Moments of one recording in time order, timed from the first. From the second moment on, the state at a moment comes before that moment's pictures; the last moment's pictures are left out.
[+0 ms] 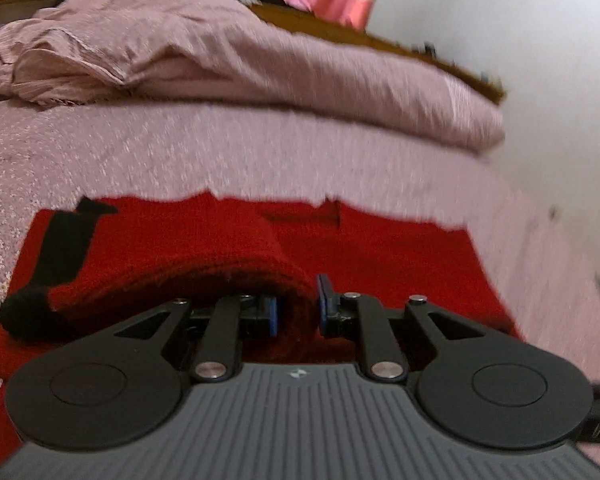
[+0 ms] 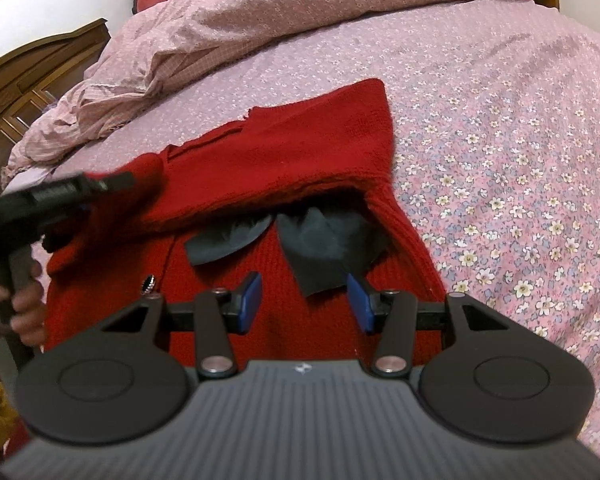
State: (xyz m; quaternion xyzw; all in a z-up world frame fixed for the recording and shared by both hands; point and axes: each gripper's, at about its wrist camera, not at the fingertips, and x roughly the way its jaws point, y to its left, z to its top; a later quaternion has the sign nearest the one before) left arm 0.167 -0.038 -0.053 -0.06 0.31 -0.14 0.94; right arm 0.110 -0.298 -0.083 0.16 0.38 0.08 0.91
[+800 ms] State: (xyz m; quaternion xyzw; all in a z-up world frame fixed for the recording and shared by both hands) left arm 0.109 0.024 -0.051 -0.03 0.39 -0.05 0.92; right arm 0.111 -0.277 -0.071 0.13 0.37 0.09 0.92
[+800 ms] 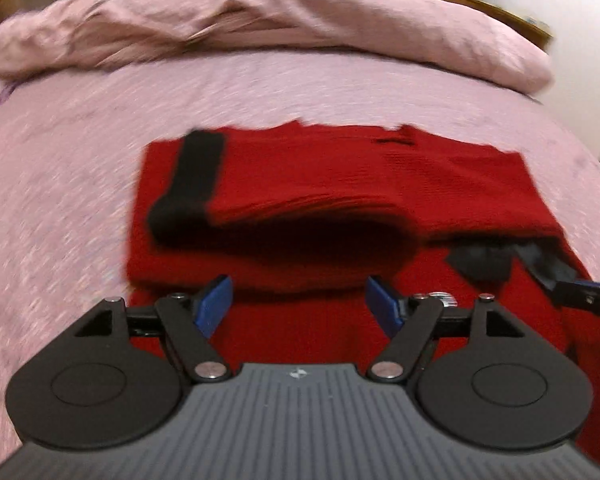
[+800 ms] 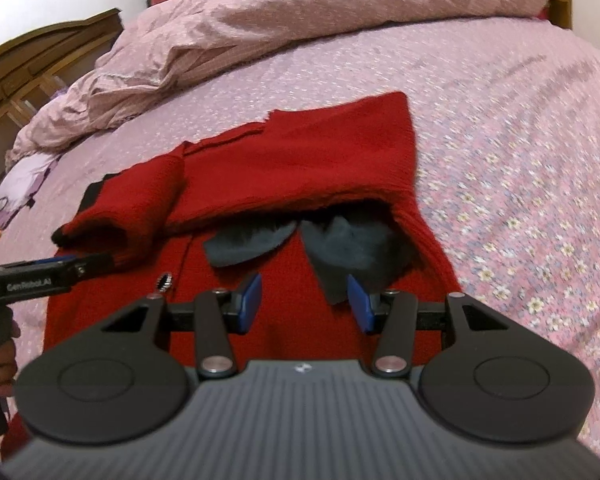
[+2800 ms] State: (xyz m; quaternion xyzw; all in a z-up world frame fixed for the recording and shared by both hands) left arm 0.114 0.048 -0.075 -0.04 0.39 0.00 0.92; right arm 0.148 -0.282 -0.061 0.11 0.31 0.09 0.94
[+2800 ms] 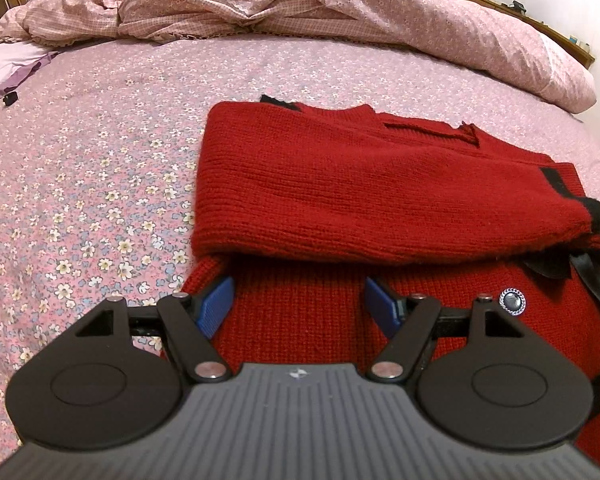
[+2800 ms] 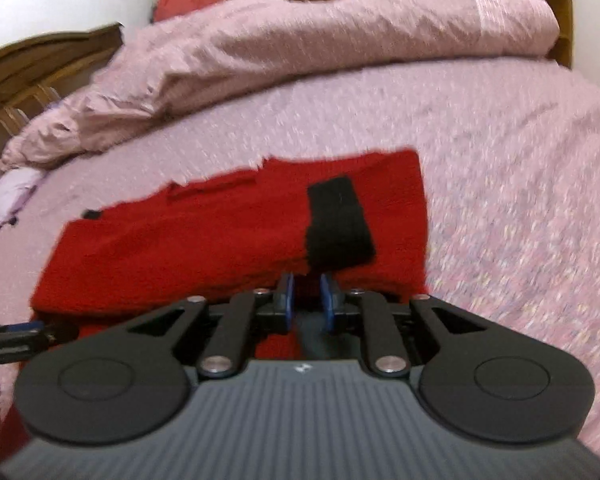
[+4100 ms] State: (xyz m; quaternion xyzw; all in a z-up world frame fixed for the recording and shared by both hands) left arm 0.123 0.043 -0.075 -0.04 0.37 0.01 0.93; right arm 0.214 -0.282 -0.031 0.13 0.25 0.18 0.94
